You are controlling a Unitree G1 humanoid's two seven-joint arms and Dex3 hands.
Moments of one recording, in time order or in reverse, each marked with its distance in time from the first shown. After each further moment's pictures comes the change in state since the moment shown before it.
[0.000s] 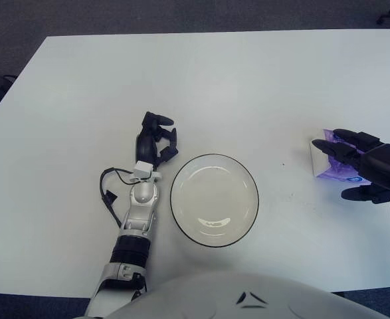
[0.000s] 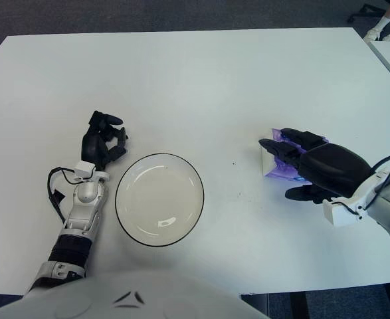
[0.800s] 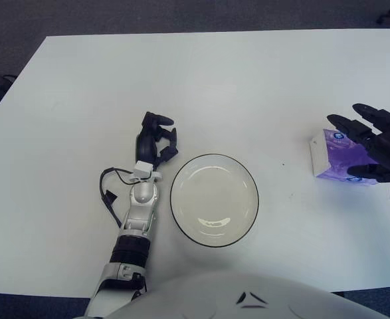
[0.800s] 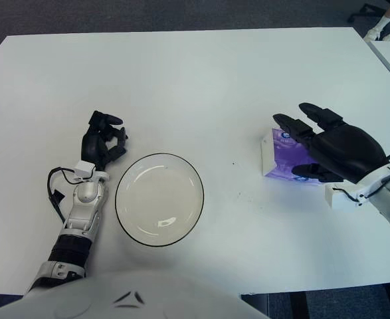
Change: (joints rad) left arm 0.000 0.000 -0.001 -0.001 0.001 0.005 0.000; right arm -0.086 0.006 -0.014 0.041 -0.127 0.046 -0.156
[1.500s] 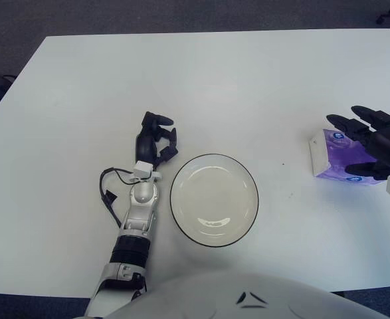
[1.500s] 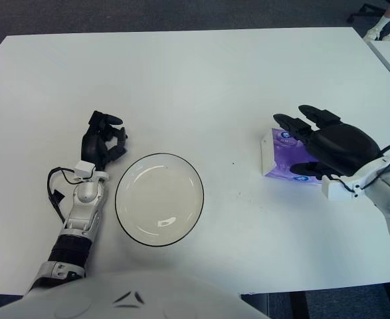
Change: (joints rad) left arm 0.001 0.000 0.001 -0.003 0.002 0.002 0.001; right arm -0.067 -0.022 0.108 0.023 0.042 0.102 0.113
